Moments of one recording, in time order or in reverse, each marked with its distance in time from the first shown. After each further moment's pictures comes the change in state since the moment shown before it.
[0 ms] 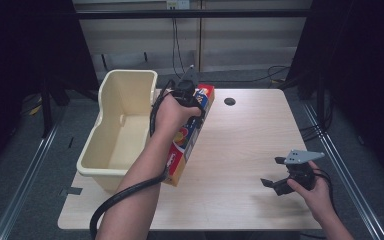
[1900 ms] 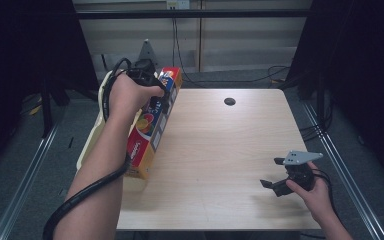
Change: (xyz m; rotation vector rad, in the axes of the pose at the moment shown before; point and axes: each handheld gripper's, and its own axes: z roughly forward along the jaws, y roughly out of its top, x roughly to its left) left arm 0.060 -0.025 -0.090 -0.036 0.027 -0.151; right arm 0.003 0.000 0.001 0.018 -0.004 -0.015
